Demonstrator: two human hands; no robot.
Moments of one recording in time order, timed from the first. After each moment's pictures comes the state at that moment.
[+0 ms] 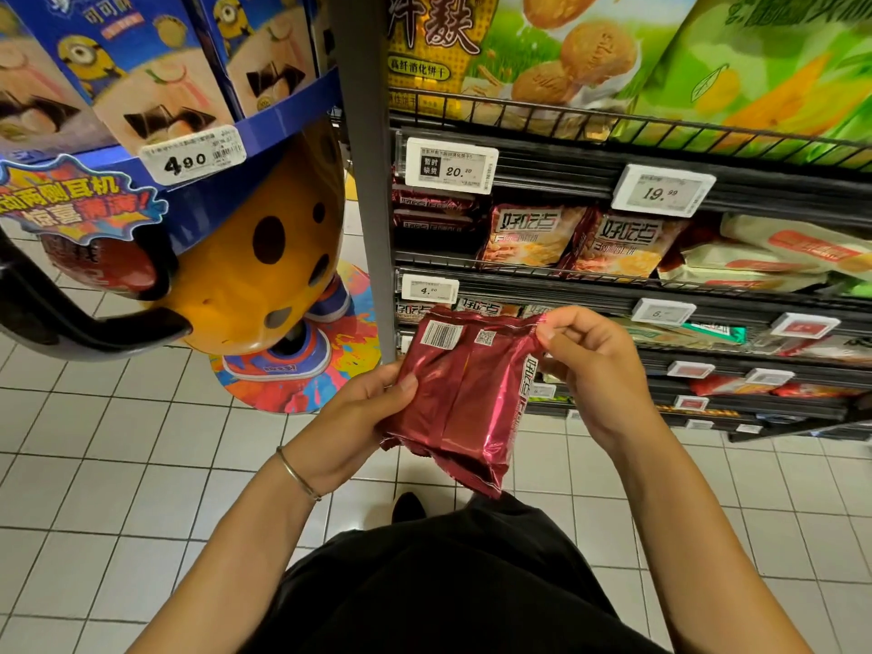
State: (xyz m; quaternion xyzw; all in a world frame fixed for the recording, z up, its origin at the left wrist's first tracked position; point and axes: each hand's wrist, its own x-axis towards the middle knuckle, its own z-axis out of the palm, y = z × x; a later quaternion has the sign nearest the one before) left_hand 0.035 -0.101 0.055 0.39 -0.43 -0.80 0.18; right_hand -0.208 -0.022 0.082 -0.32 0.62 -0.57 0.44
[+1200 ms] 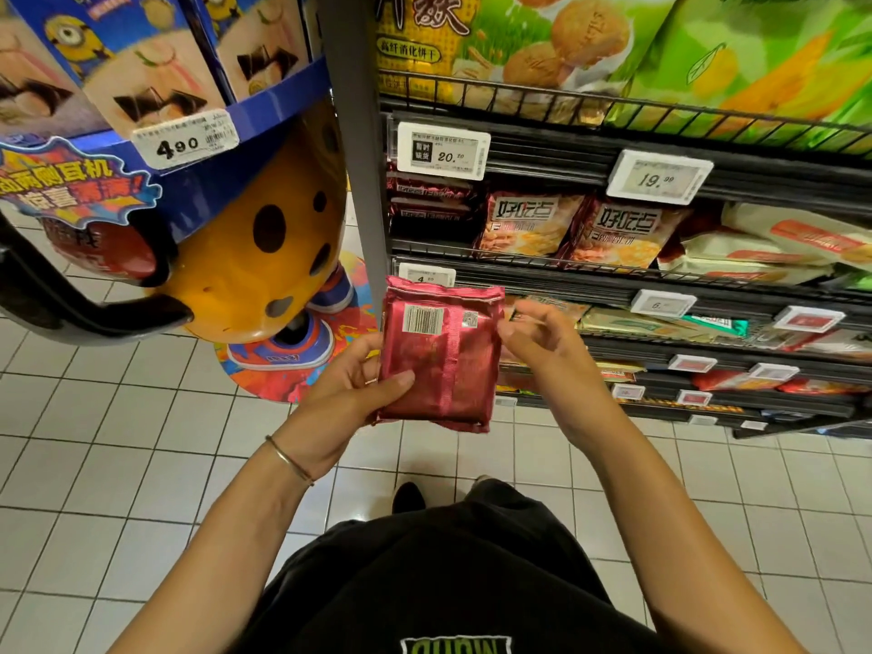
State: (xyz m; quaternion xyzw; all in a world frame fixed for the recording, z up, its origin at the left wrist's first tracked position) left_hand 0.032 -0.099 0.050 0.42 -0.47 -0.74 0.22; right_hand -0.193 -0.023 0.068 -0.25 0.66 -0.51 0.49
